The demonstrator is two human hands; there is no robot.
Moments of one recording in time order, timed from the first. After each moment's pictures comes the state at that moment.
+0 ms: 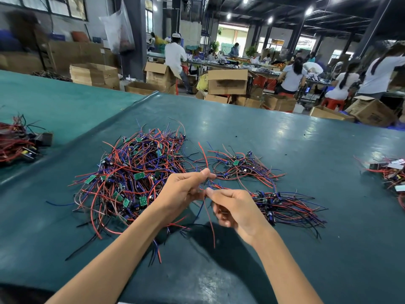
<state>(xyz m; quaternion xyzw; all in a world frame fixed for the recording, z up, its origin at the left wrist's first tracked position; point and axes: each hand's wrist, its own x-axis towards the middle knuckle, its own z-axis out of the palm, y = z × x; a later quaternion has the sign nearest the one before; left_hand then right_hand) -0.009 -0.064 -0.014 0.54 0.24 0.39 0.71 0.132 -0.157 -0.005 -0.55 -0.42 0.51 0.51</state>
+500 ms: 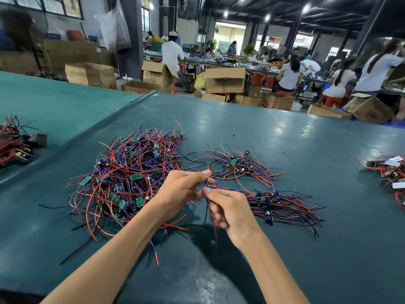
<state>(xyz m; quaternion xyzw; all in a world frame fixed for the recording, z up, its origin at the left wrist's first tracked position) 0.000 -0.056 -0.011 0.54 0.27 0.36 0.71 0.118 -0.155 -0.011 -0.54 -0.38 0.49 0.57</state>
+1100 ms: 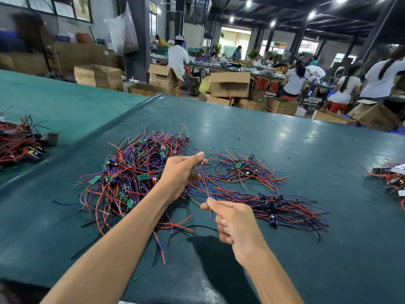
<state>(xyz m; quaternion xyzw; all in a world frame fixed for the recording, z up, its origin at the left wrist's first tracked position) 0.003 -0.018 0.007 0.50 0.33 0.46 0.65 0.101 -0.177 -0.010 -0.59 -0.34 0.48 0.55</state>
